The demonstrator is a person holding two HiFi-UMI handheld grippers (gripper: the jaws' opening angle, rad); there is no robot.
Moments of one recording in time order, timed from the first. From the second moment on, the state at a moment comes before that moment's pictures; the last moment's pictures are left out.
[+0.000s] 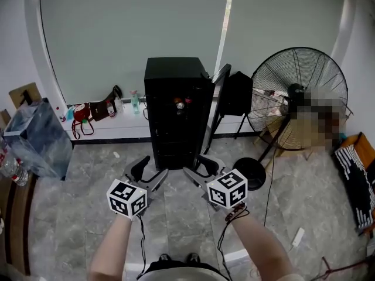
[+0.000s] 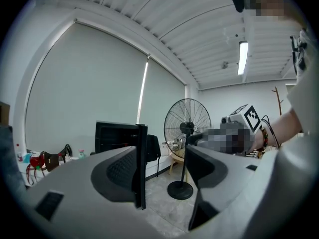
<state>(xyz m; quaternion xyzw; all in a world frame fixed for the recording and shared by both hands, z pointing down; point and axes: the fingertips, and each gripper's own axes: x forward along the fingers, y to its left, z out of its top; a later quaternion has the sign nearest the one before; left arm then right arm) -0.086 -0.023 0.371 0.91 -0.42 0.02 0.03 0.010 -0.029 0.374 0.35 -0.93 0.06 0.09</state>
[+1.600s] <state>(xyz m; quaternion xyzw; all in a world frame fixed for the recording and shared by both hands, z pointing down) -0.120 -0.064 0.381 0.92 -0.38 0.03 0.04 -0.023 -0.062 0.380 0.40 -0.91 0.05 0.08</state>
